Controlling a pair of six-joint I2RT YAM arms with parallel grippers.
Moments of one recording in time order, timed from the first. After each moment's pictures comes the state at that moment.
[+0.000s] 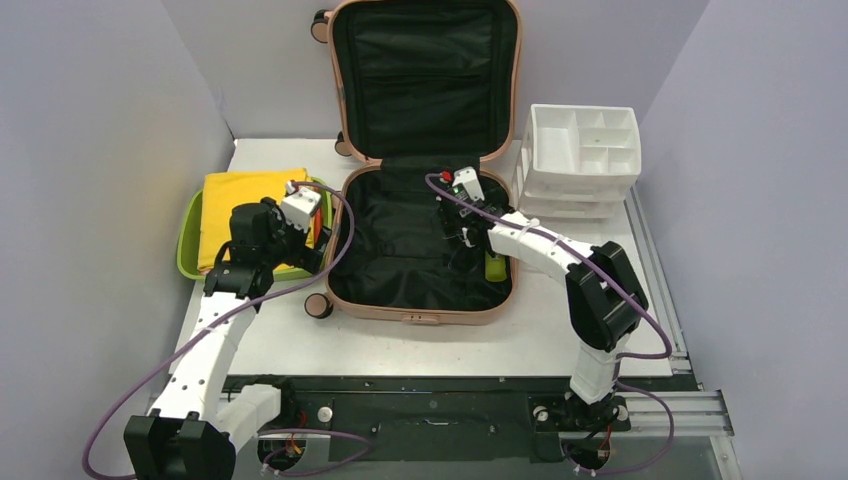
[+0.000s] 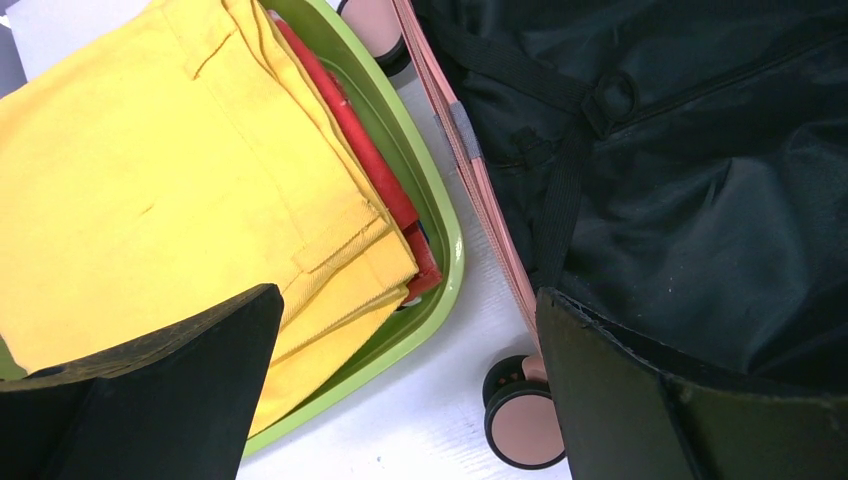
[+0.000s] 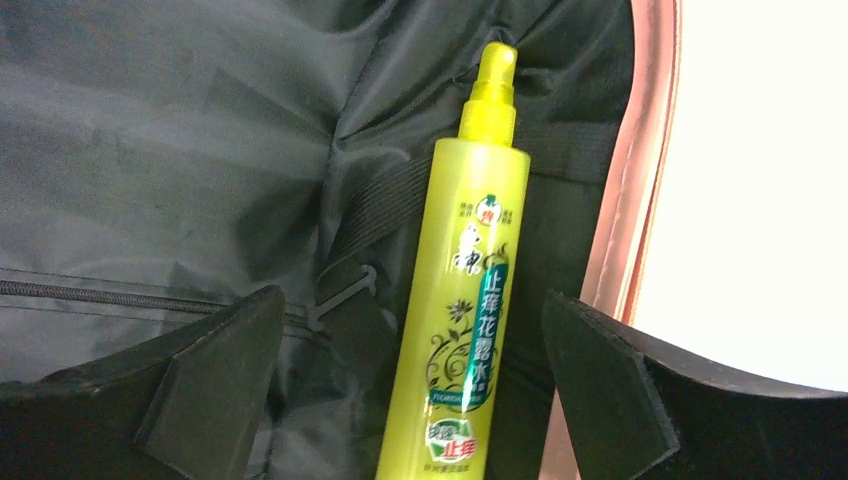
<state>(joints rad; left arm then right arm) -0.09 0.99 0.85 -0.42 0.18 0.33 0.65 1.82 1.37 -0.53 0.55 0.18</state>
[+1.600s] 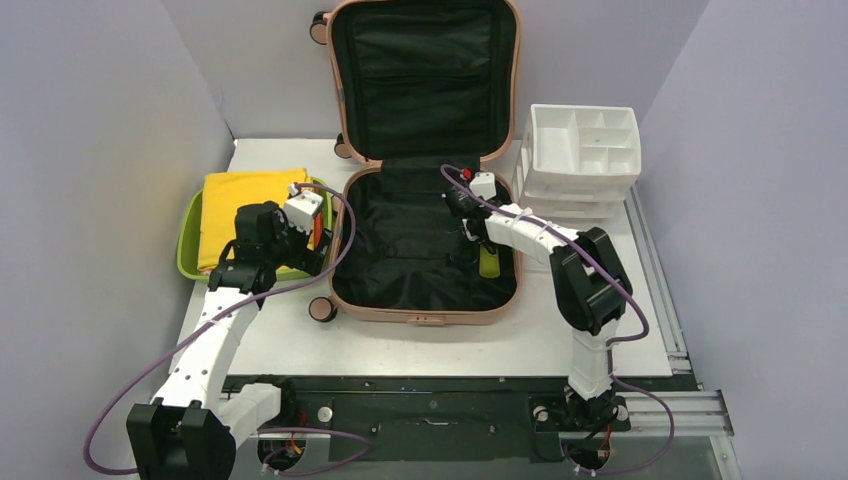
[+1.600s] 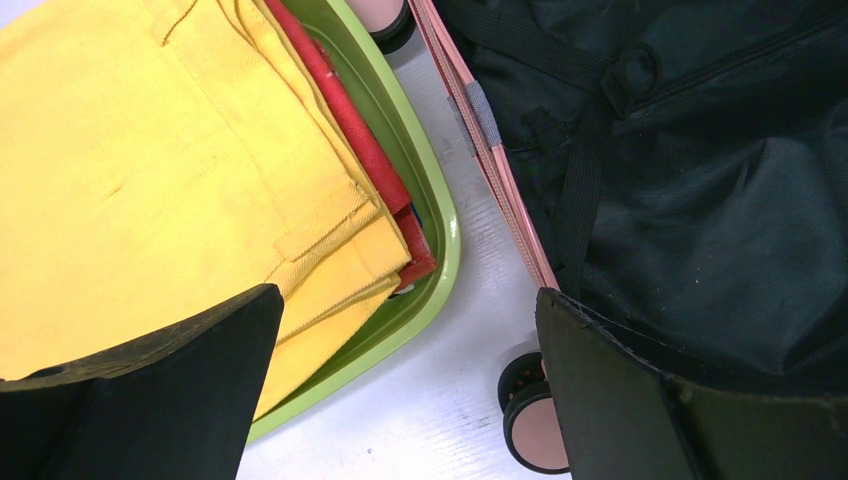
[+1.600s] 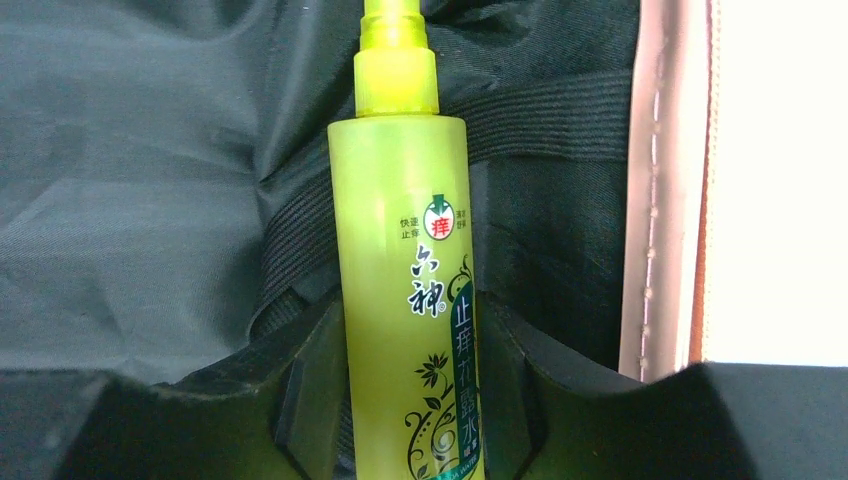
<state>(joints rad) -0.09 1.03 0.83 -0.41 0.17 0.33 0.59 1.94 1.41 -0.60 0.61 0.46</state>
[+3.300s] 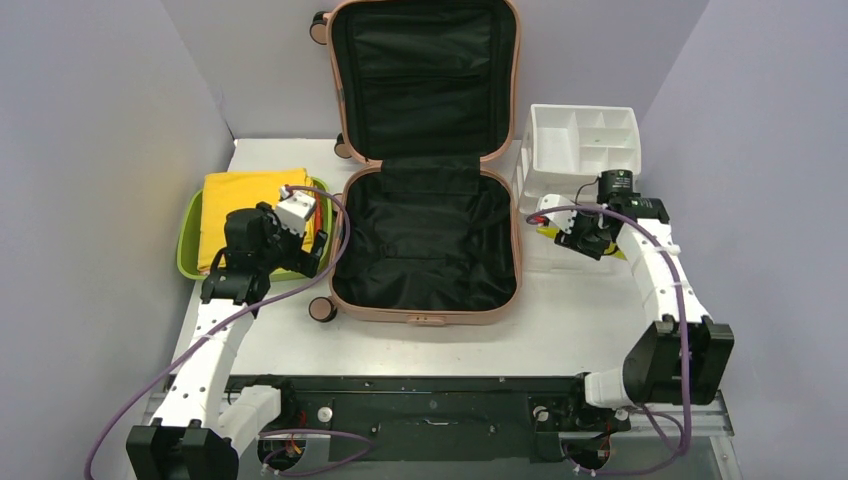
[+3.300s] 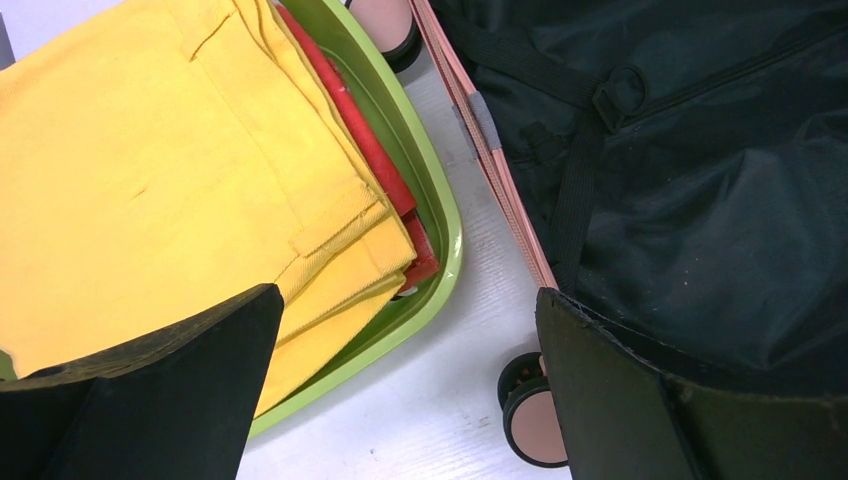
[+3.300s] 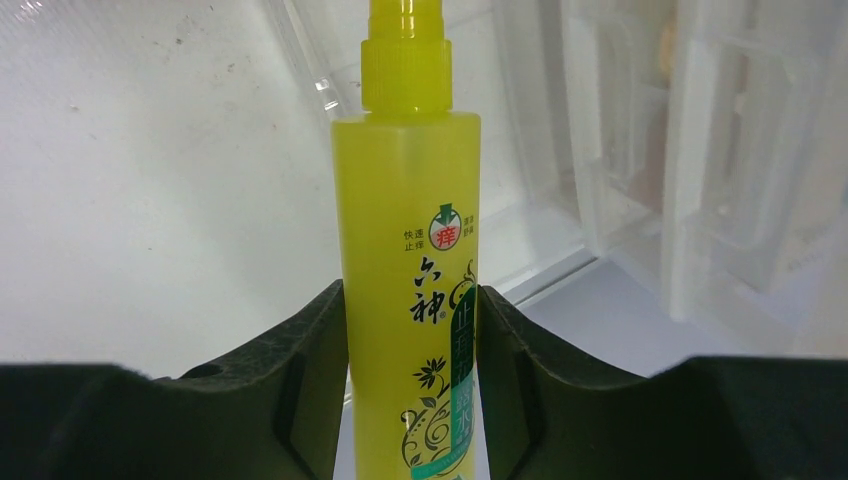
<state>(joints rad) -0.06 0.96 0.81 -0.41 0.21 0.32 -0.04 1.35 1.21 -0.95 -0.20 -1.26</state>
